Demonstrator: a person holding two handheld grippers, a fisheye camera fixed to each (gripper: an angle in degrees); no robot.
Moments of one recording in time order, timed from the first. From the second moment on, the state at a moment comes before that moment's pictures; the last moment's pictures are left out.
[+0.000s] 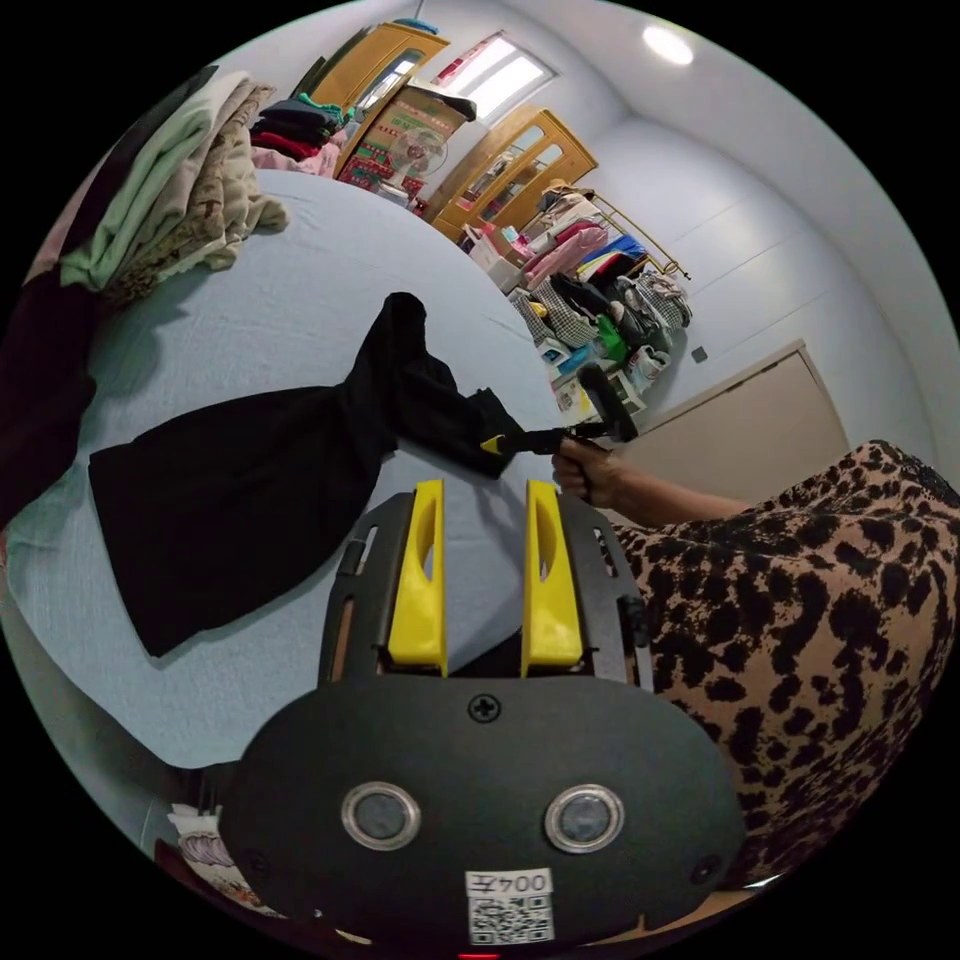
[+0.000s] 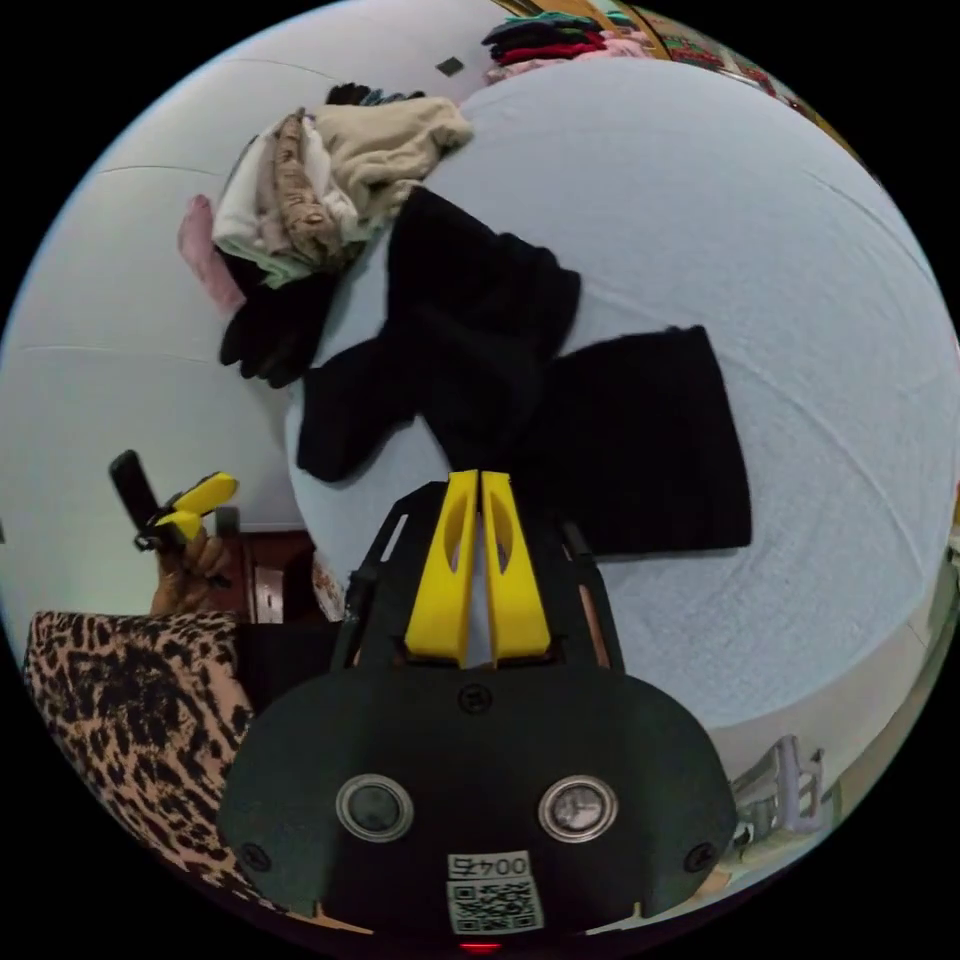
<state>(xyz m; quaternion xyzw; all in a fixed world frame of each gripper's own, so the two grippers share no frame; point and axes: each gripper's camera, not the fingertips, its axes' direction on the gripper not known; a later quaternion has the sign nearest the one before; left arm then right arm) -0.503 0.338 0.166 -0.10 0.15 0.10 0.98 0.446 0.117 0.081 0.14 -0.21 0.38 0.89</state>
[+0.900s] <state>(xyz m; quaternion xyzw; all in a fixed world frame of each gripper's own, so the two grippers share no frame) -0.406 0.313 0.126 -0.02 0.19 0.21 0.96 0.365 0.123 -0.425 0.60 -0.11 0.03 0.79</state>
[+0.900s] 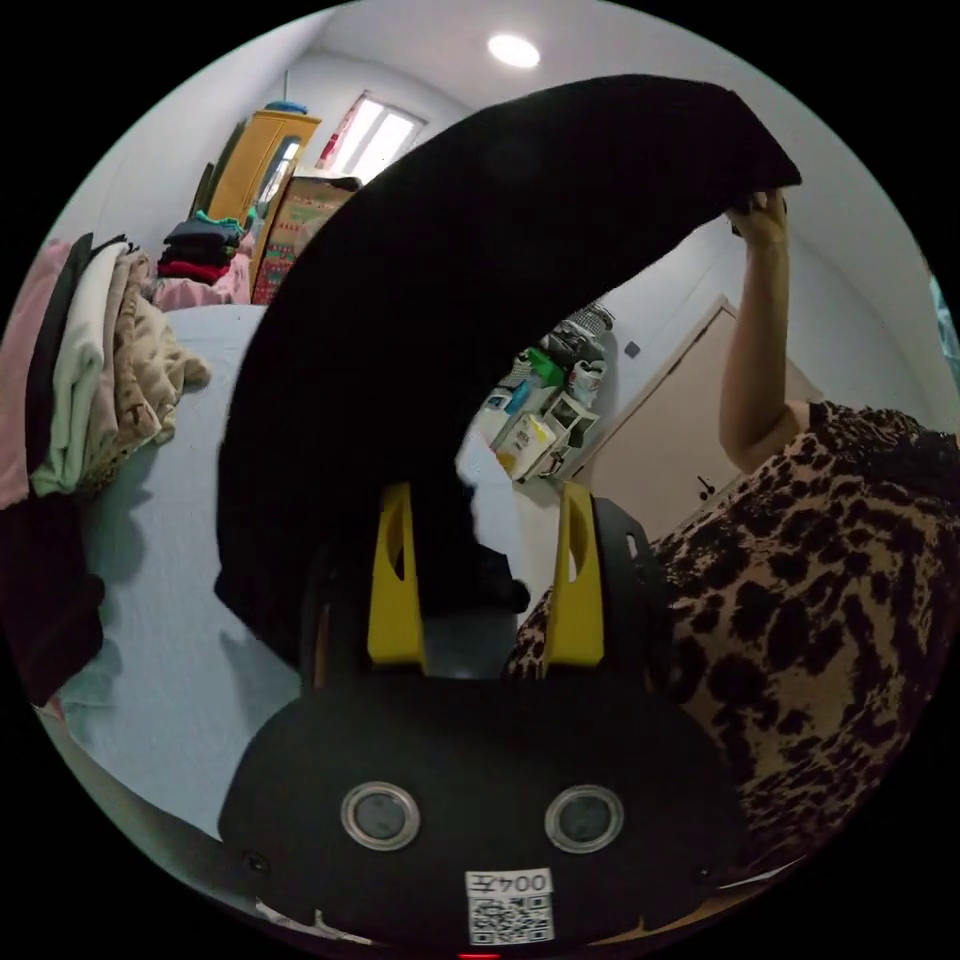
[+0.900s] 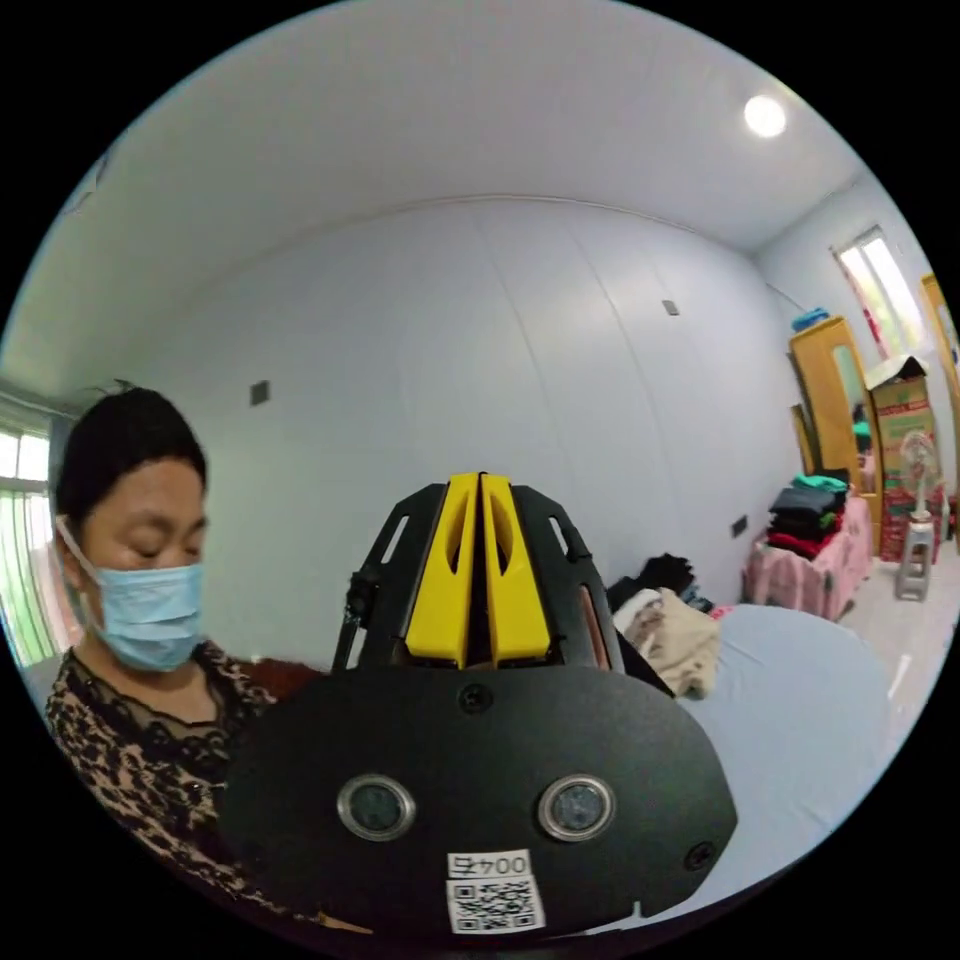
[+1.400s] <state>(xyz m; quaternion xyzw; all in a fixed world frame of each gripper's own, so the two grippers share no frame) -0.420 0.361 0.222 -0.14 0.20 0.12 0.96 0.477 0.148 -0.128 0.28 -0.16 0.33 0.89</state>
